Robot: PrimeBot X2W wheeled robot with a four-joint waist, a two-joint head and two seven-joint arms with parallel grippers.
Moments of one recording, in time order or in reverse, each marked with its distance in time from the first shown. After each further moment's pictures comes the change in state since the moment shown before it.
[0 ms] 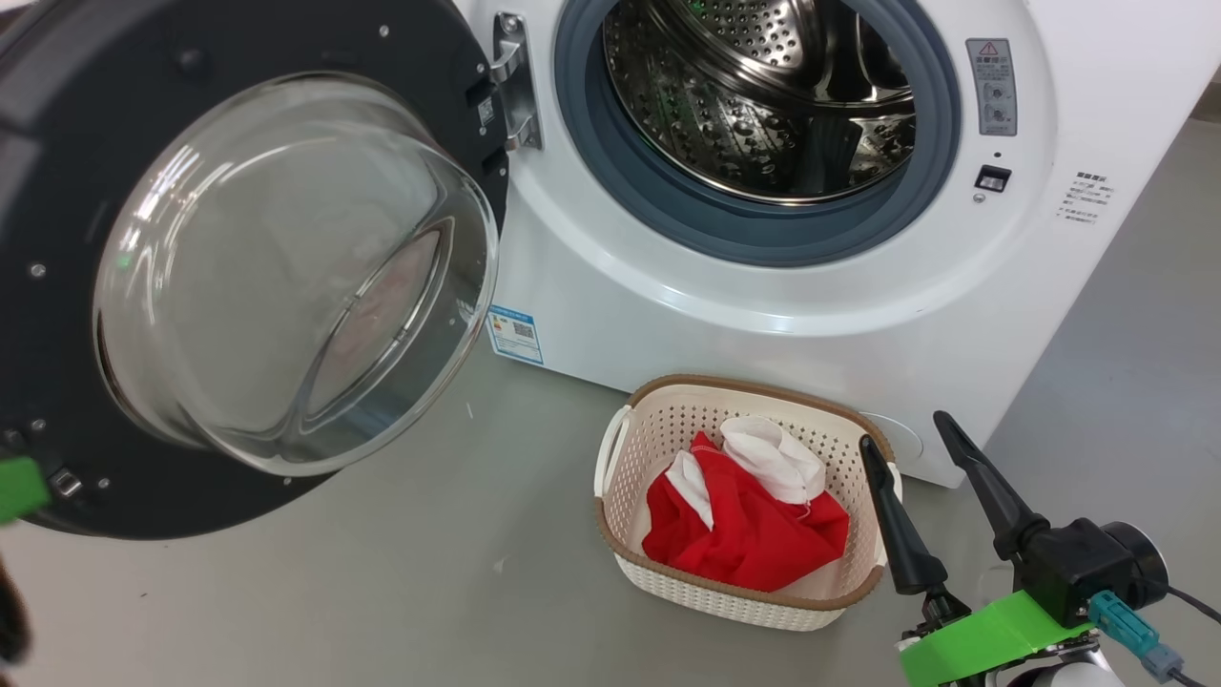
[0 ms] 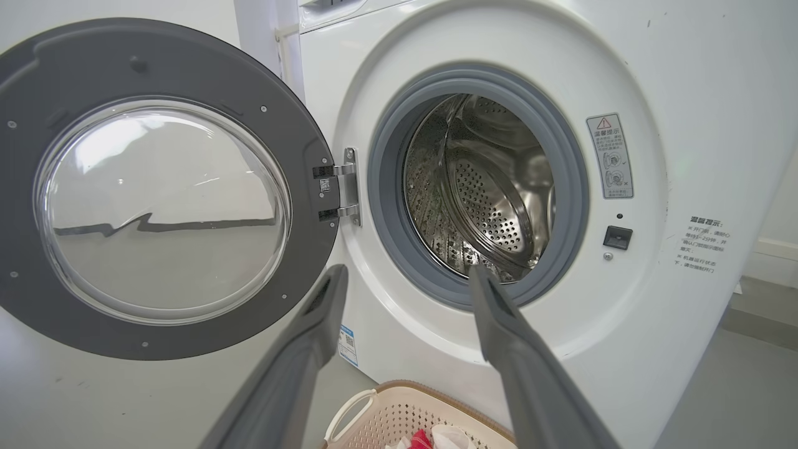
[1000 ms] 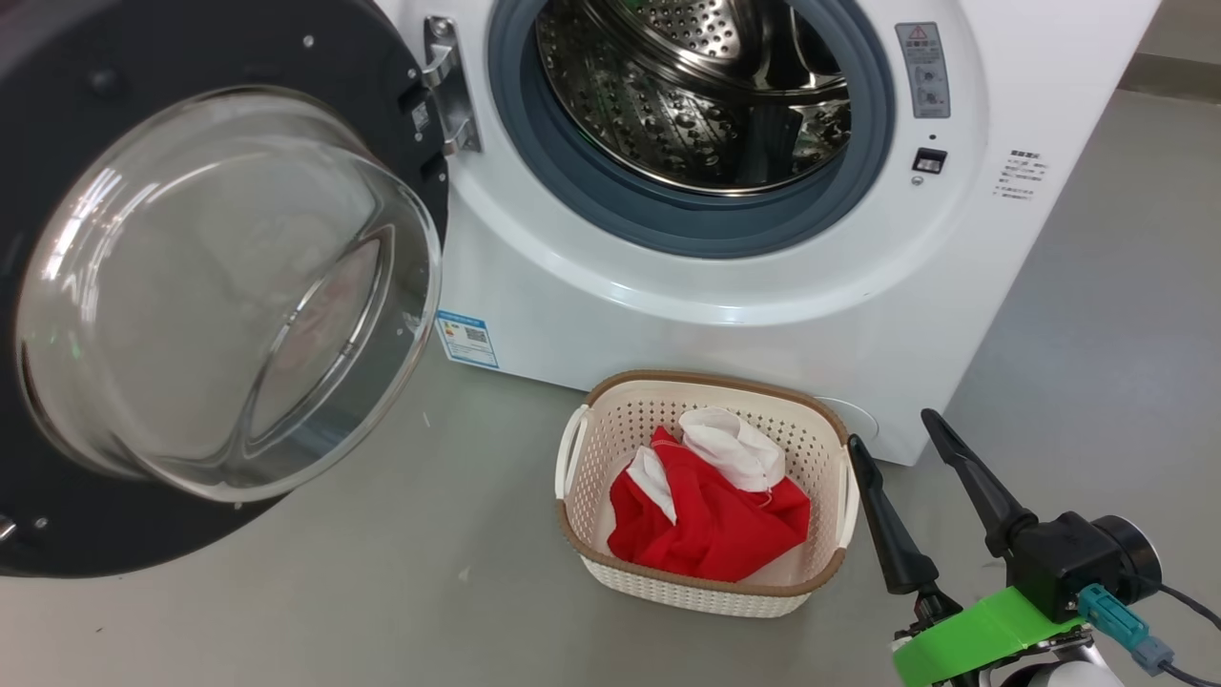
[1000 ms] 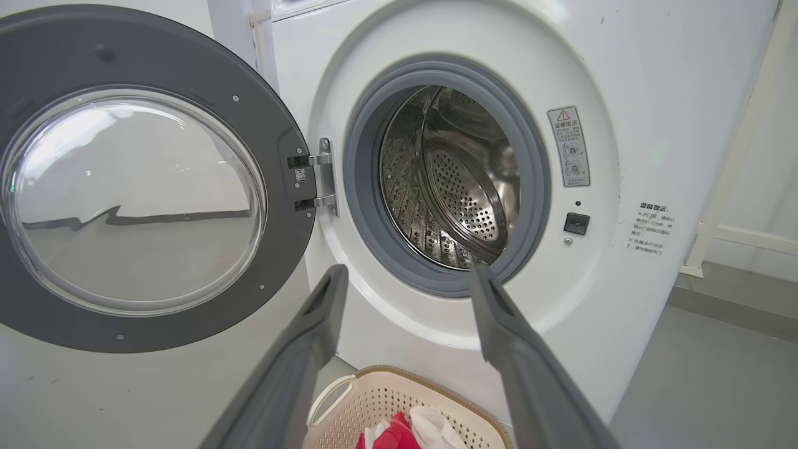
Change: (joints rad) left arm -0.627 0.136 0.386 1.103 -0.586 -0.230 0.418; right arm 0.001 0.000 0.016 -0.031 -0.009 0.000 0.048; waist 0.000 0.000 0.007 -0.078
